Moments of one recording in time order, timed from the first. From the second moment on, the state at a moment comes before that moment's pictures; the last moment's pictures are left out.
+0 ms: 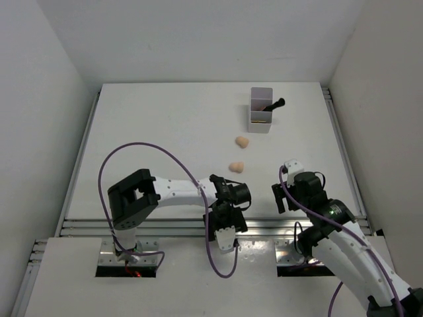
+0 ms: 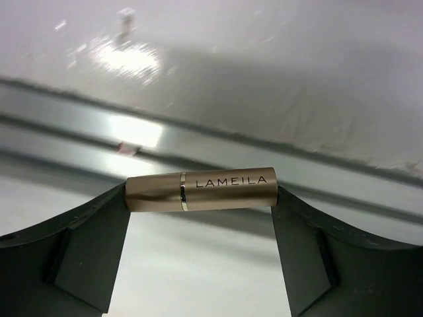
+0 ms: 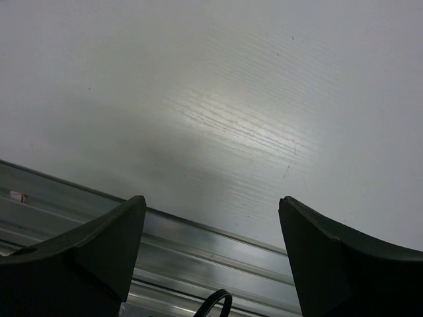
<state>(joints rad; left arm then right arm) -1.21 1.83 1.20 -0.86 0.39 1.69 0.44 0.53 0.43 -0.73 0.14 0.00</state>
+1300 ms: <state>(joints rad) -0.73 1.65 1.29 0.10 0.44 1.11 0.16 1.24 1.00 -0.16 -0.55 0.31</state>
